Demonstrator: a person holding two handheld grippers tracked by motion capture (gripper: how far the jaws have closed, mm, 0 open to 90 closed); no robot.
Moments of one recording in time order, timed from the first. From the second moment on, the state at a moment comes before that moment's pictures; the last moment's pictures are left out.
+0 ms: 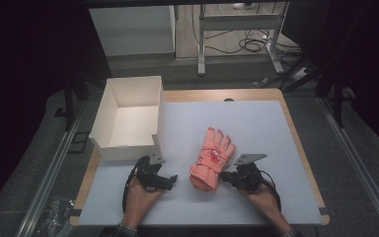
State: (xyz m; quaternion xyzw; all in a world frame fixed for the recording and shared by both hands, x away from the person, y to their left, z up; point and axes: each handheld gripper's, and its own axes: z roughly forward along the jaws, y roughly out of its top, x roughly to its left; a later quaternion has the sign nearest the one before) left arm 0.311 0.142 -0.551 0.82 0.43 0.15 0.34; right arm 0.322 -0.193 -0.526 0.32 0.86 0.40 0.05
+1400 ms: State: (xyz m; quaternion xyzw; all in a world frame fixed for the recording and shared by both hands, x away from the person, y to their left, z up) left arm 0.311 0.141 -0.551 0.82 0.43 0.15 0.34; right arm 0.359 -0.152 -0.524 0.32 0.85 0.39 0.10
